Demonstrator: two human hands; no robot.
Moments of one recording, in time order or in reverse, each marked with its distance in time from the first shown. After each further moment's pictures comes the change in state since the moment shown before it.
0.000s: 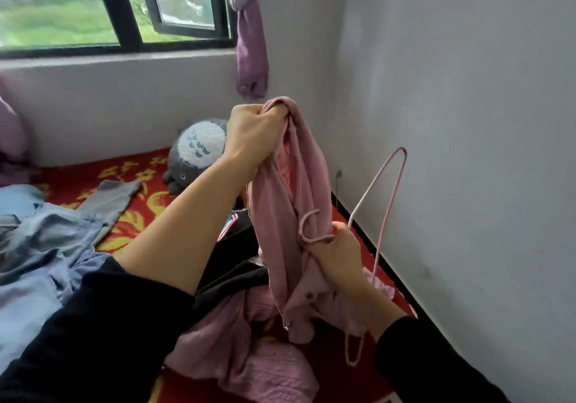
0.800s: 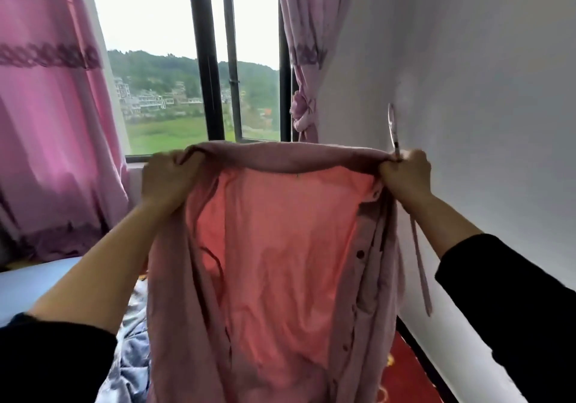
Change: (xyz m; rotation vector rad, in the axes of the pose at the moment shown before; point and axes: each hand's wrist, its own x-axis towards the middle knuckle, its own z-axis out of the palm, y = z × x) left_hand 0.015 0.054 -0.190 0.502 0.524 0.324; right_hand 0.090 -0.247 -0.133 0.113 0.268 -0.507
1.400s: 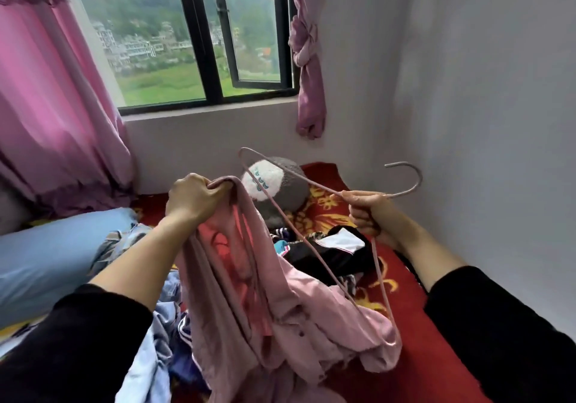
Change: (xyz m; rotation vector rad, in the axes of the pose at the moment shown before) left_hand -0.068 -0.082 0.060 0.405 -0.367 -0.142; right_hand -0.108 0.106 0.057 0.751 -0.808 0.551
